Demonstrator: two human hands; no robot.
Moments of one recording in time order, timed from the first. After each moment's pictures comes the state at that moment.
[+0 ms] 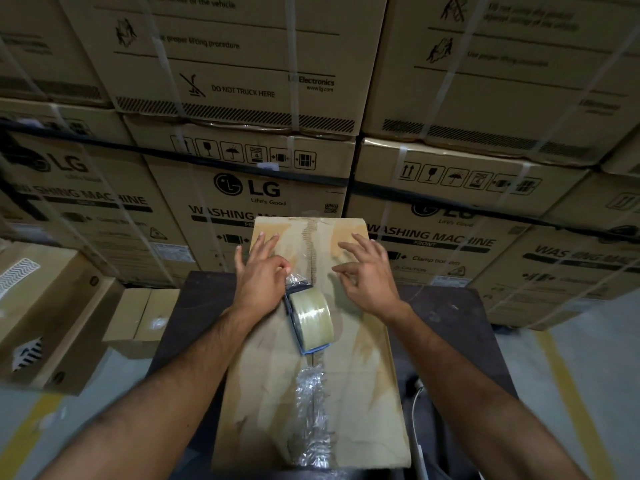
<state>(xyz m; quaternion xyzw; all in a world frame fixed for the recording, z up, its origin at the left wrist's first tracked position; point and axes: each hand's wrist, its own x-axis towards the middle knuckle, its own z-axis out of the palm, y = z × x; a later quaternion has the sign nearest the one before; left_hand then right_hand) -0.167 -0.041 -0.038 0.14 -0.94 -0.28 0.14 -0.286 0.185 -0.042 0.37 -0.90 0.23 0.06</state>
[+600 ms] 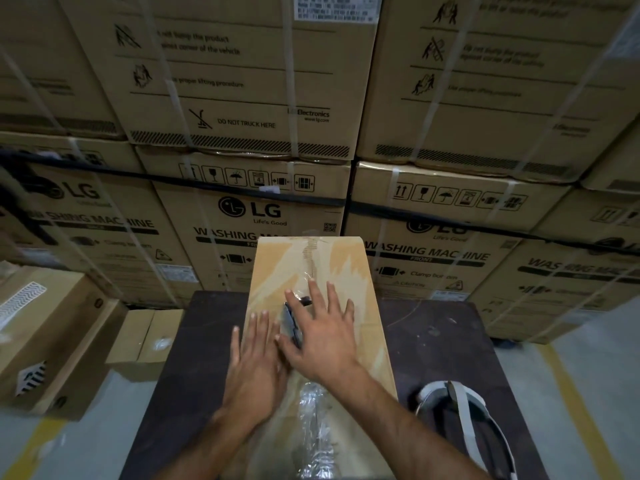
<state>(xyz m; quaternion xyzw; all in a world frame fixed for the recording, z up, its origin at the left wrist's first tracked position) -0.047 0.006 -0.074 0.13 -0.99 -0.11 0.02 -0.147 0.136 0.006 0.33 -0.93 0.10 -0.06</state>
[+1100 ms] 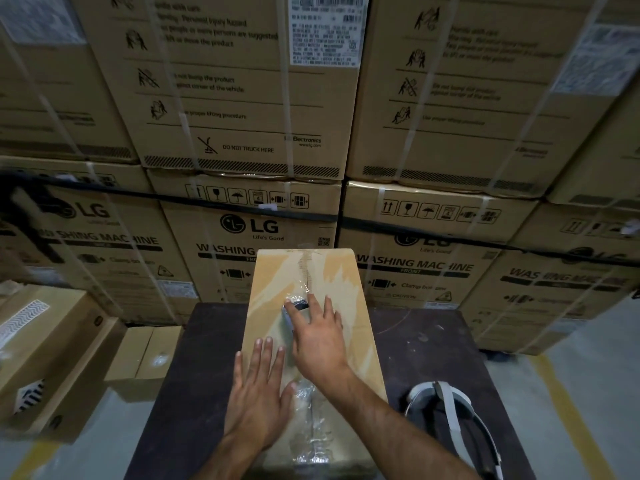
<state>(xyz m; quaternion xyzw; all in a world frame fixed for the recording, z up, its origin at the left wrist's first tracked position) -0.008 0.031 -0.089 0.11 -0.99 -0.05 0.03 -0.128 0.140 0.010 0.31 -0.94 0.14 -0.04</state>
